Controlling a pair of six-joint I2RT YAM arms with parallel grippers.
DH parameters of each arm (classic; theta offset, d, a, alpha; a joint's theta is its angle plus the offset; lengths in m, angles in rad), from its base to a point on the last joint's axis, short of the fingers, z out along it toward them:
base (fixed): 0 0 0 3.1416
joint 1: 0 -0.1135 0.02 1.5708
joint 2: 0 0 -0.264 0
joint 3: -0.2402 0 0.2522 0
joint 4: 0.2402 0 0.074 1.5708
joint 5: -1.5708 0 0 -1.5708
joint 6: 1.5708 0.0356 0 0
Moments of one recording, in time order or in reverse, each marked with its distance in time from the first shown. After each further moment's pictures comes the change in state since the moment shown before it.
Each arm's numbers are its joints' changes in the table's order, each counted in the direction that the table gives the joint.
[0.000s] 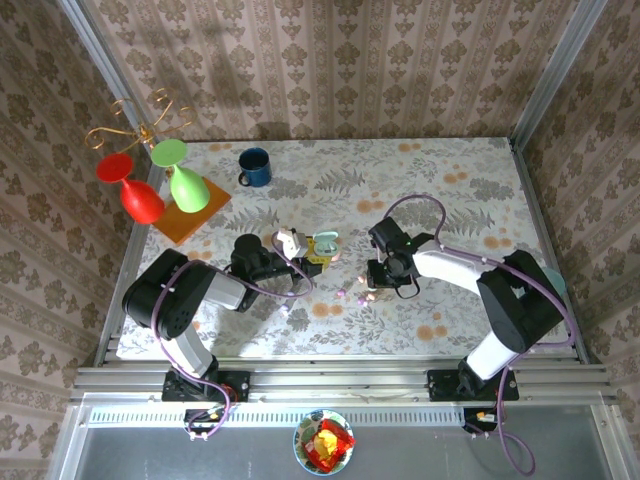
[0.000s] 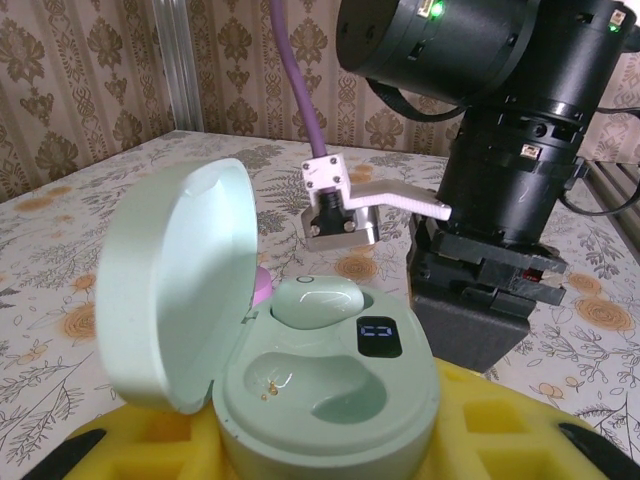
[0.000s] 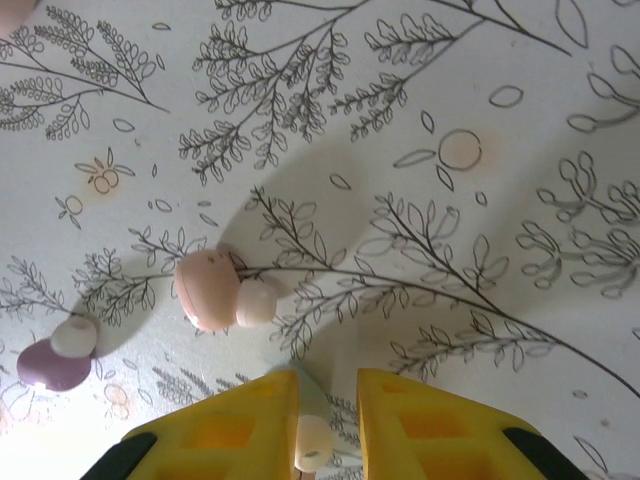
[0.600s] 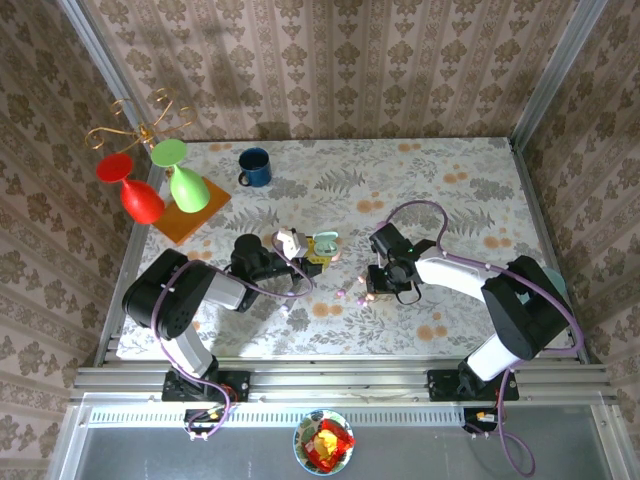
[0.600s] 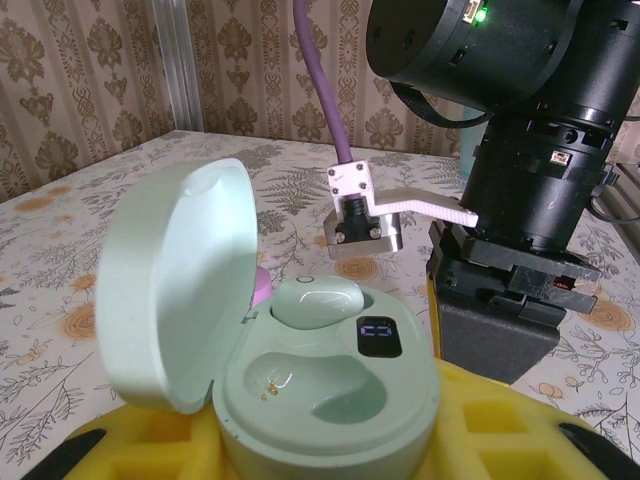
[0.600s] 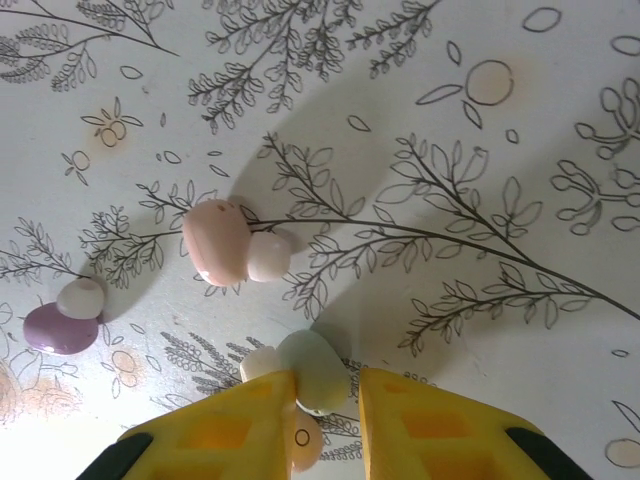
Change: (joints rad) left arm 0.000 0.000 0.001 0.000 0.000 0.000; right arm -0.023 -0.029 0.050 -0.037 0.015 0.031
